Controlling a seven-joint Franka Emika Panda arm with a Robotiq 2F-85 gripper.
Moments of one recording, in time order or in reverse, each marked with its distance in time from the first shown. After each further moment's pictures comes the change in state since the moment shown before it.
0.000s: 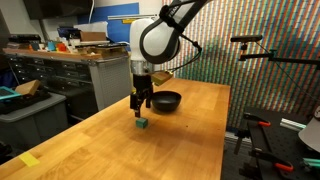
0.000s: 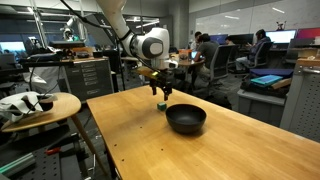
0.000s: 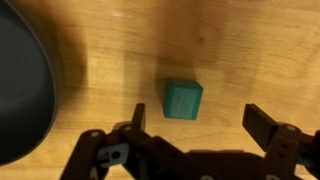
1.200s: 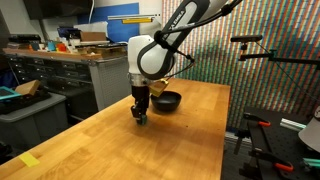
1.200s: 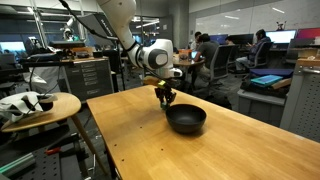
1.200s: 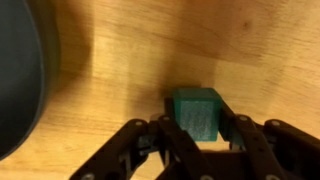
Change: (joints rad) arm -0.004 0.133 -0.017 0.095 -0.051 0.045 -0.052
